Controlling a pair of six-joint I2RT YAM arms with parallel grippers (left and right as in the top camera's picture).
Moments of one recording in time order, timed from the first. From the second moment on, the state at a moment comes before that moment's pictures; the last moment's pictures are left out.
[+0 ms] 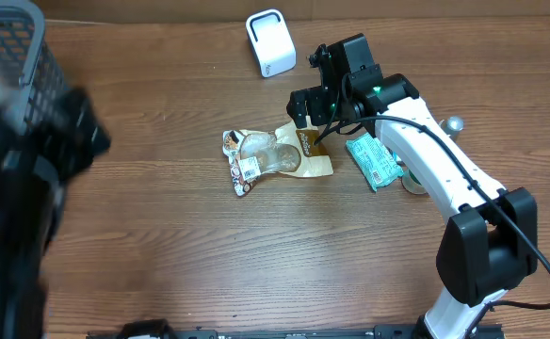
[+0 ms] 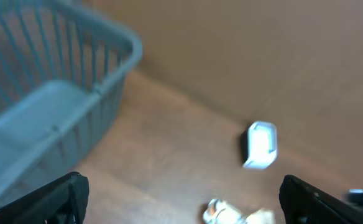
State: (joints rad) left arm 0.09 1.06 1.79 -1.15 -0.10 -0.41; right arm 0.38 1.88 1.57 -0.68 -0.15 0.14
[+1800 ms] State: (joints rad) left arm 0.03 0.03 0.44 0.21 -0.03 -0.42; right arm 0.38 1.88 1.57 -0.68 -0.15 0.15
